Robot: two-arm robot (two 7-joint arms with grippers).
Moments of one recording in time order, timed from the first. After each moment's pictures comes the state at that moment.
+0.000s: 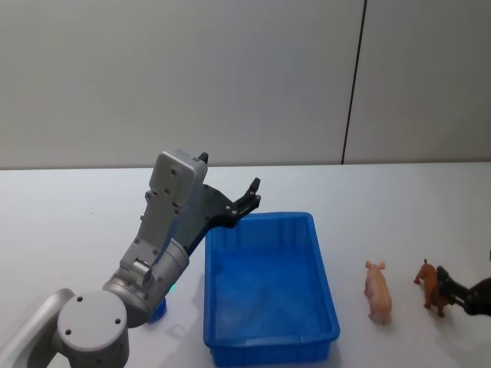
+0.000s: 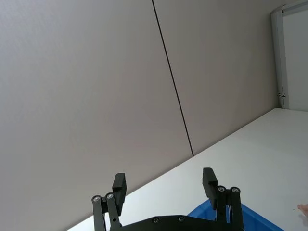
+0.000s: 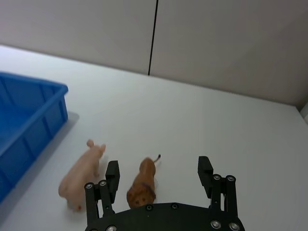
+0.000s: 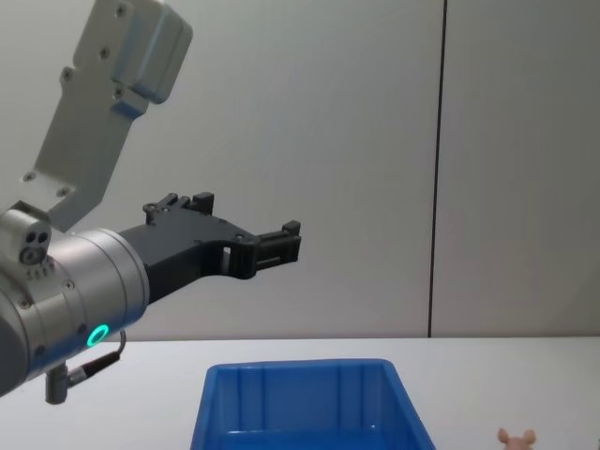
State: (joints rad) left arm -0.24 0.38 0.45 -1.63 -0.20 0.01 -0.01; right arm -0.17 0.48 -0.14 -1.80 0.31 0.20 0.03
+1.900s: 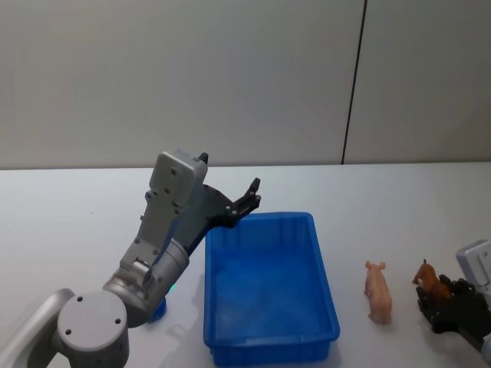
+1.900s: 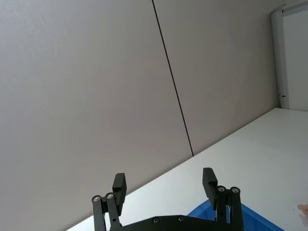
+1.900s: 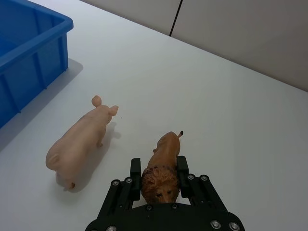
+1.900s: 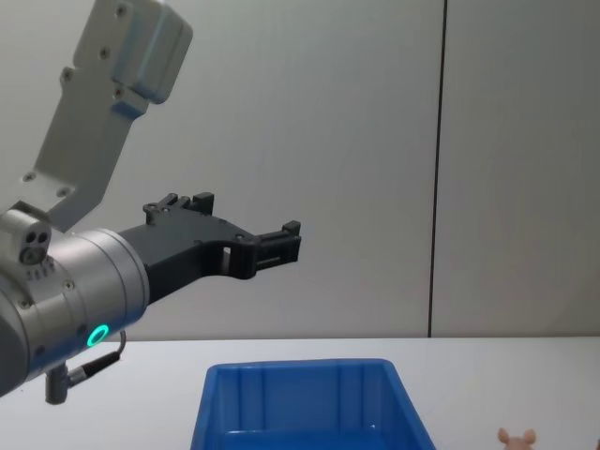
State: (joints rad) left arm -0.24 0.38 0.45 -1.63 -0.20 0.01 -0.01; right arm -0.02 0.38 -0.22 -1.56 0.06 0.23 0.13
